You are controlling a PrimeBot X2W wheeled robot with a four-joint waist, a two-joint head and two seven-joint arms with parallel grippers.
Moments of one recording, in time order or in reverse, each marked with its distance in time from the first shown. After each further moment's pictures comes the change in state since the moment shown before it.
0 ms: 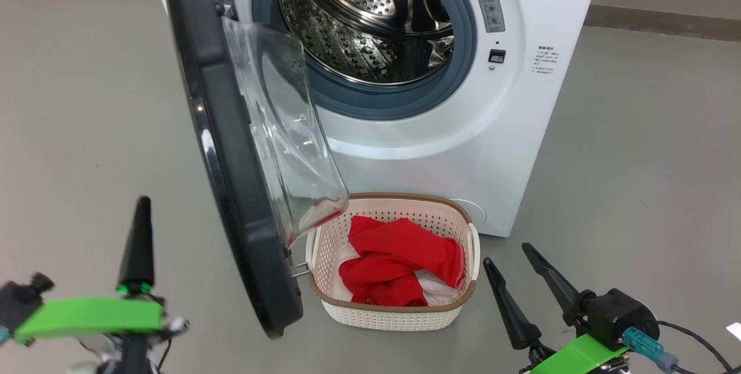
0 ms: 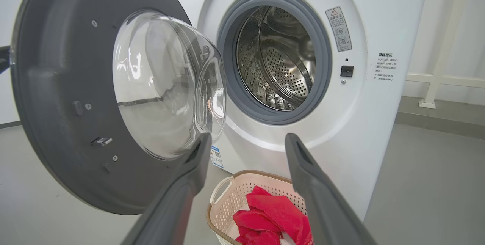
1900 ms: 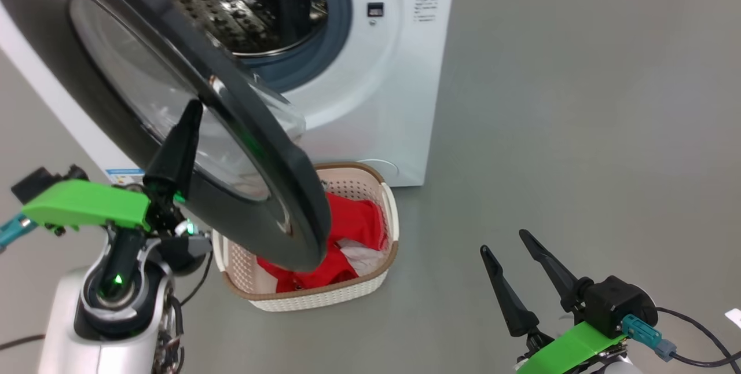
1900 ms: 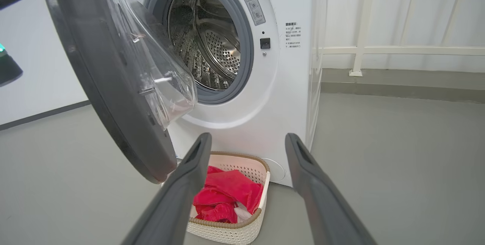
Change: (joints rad) left arm -0.255 -0.021 -0.044 -0.090 -0.526 0.289 0.304; right arm -0.040 -0.010 0.014 0.006 0.001 0.000 0.000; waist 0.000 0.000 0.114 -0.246
